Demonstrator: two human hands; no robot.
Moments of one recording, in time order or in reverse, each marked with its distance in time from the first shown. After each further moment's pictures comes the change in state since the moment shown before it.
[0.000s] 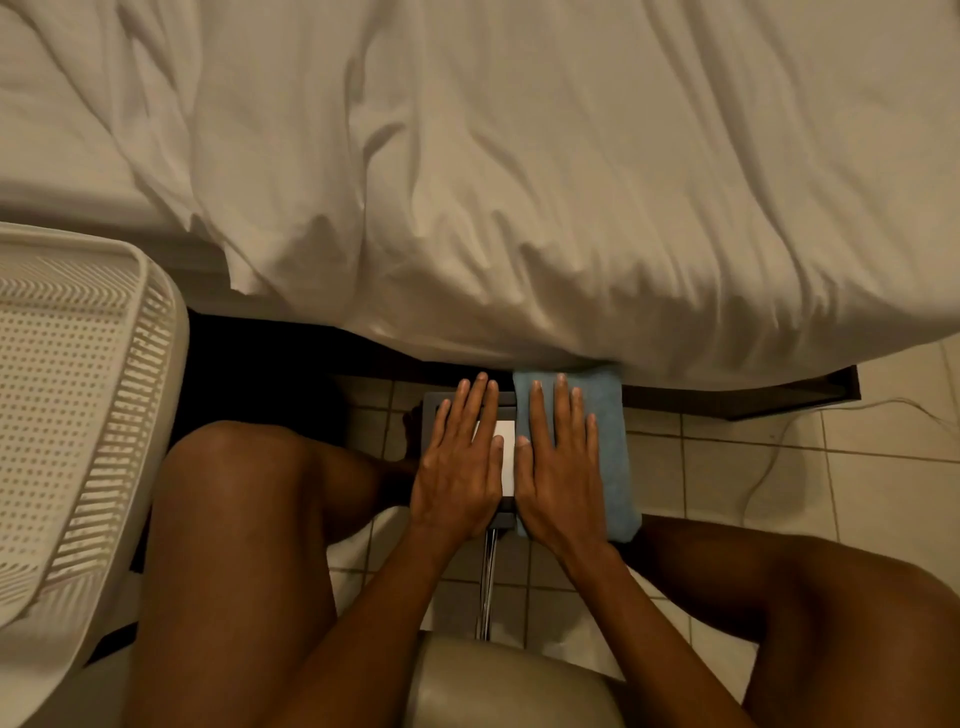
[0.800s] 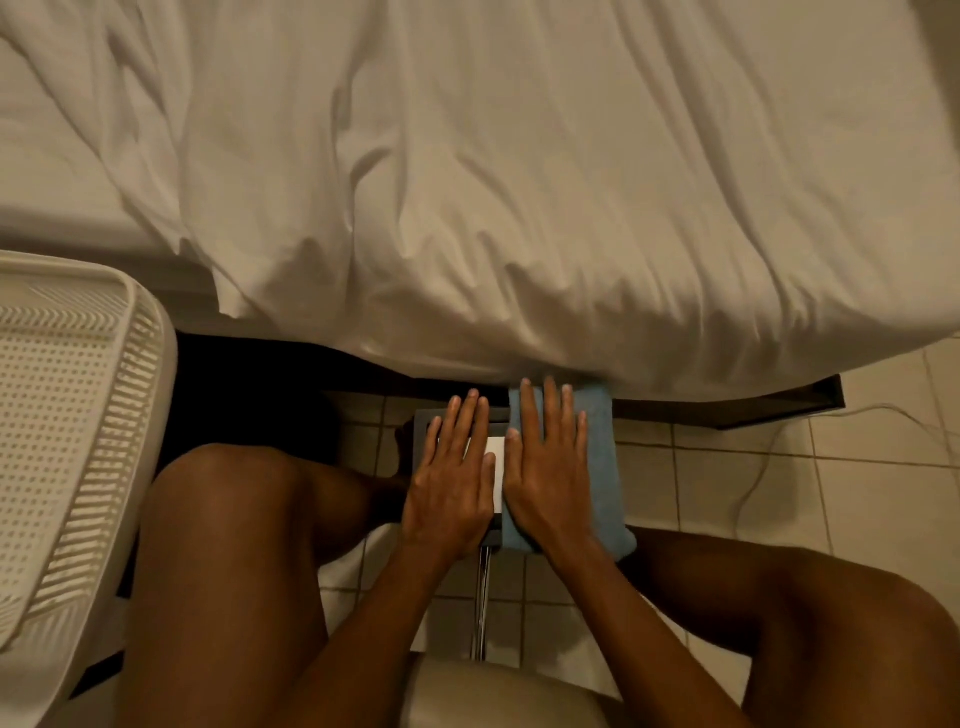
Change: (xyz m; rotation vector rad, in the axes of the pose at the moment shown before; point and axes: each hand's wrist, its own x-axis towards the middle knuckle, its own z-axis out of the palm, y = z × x) left_hand 0.000 0.000 0.000 0.021 -0.021 -0.006; right_hand 0.020 -0.009 -0.007 0.004 0.022 0.058
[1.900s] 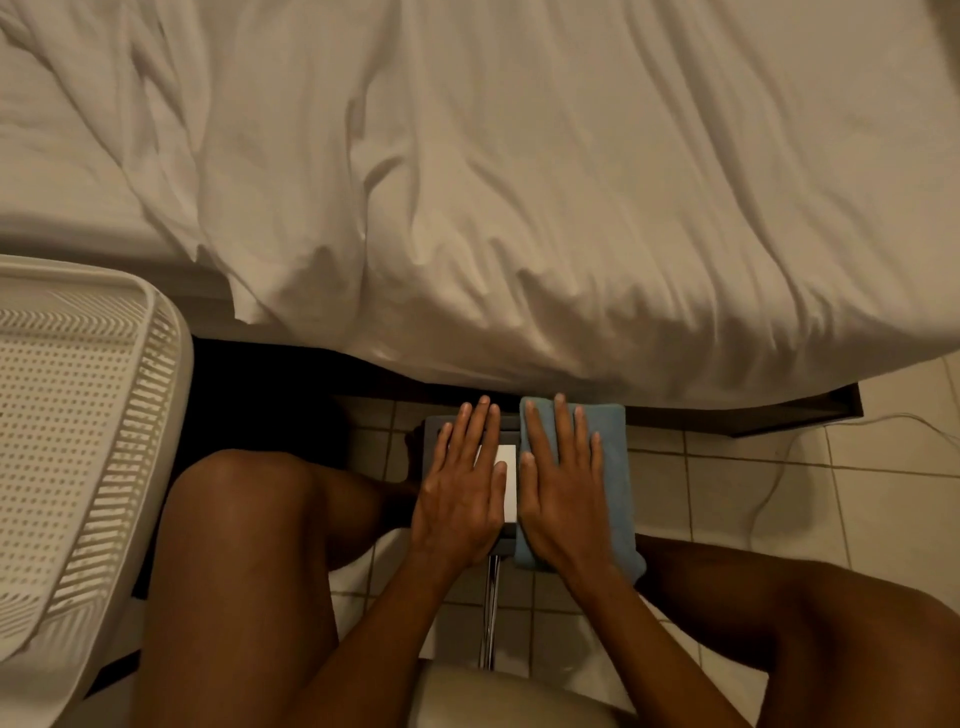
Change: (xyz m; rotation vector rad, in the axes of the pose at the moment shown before) left_hand 0.002 -0.001 -0.001 0.010 0.004 0.014; right_hand -0.014 0.009 -0.002 0.022 -0.034 -0.043
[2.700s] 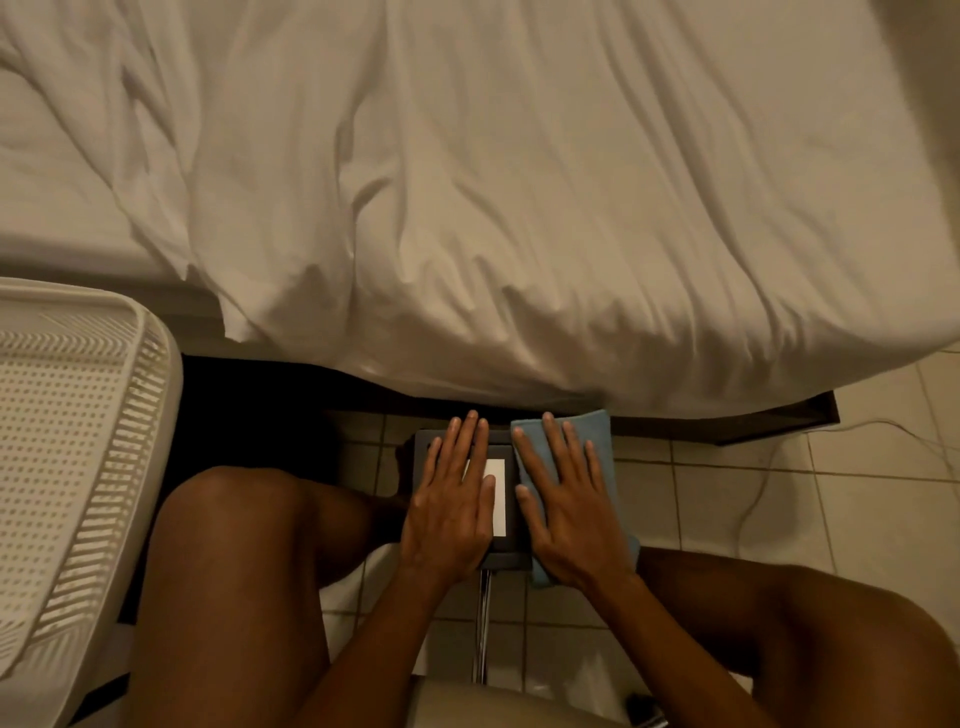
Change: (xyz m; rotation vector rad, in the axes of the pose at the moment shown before) left_hand -0.003 -0.001 0.000 -0.002 -0.013 0.006; right_hand -0.007 0.030 -0.016 -0.076 -0.101 -0.158
